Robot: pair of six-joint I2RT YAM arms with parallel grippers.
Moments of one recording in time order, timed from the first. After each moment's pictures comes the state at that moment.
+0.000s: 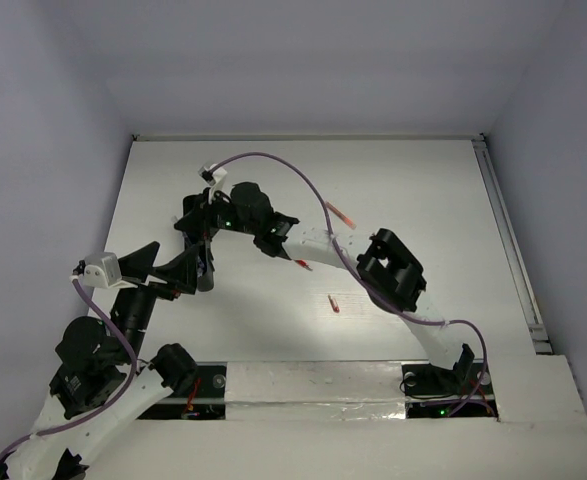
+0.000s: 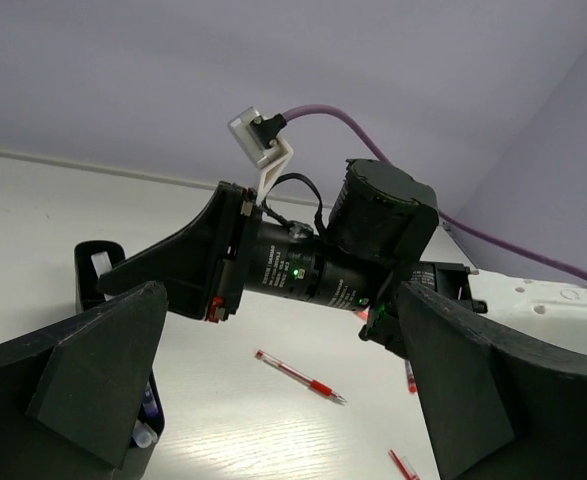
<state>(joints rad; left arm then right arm) -0.81 0.09 0.70 -0.36 -0.56 -0.26 1.00 2.29 1.87 0.41 -0.31 0.46</state>
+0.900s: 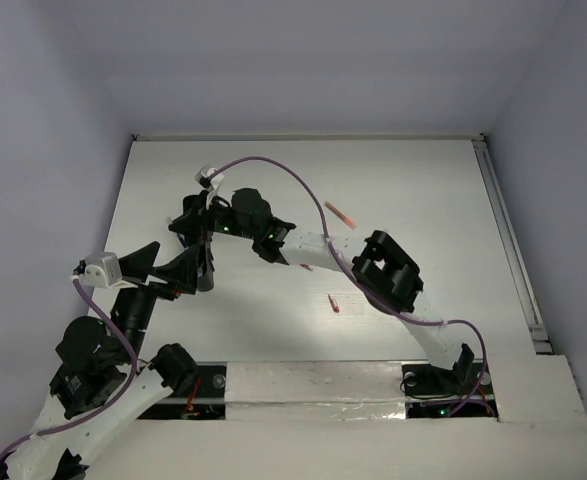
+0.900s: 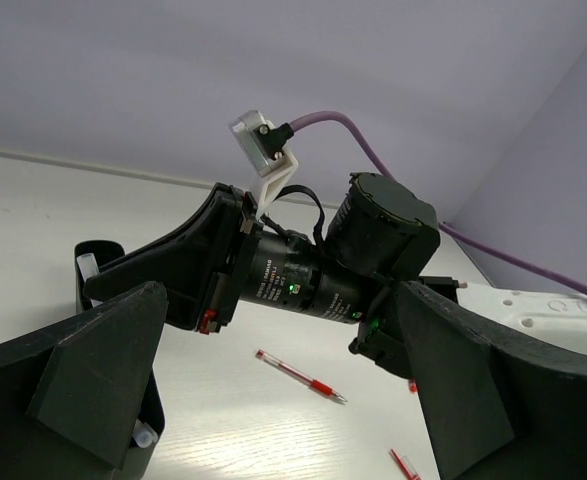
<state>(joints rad) -0.81 0.09 0.70 -0.36 -0.56 -0.26 1.01 2.31 1.85 0.55 -0.31 0.39</state>
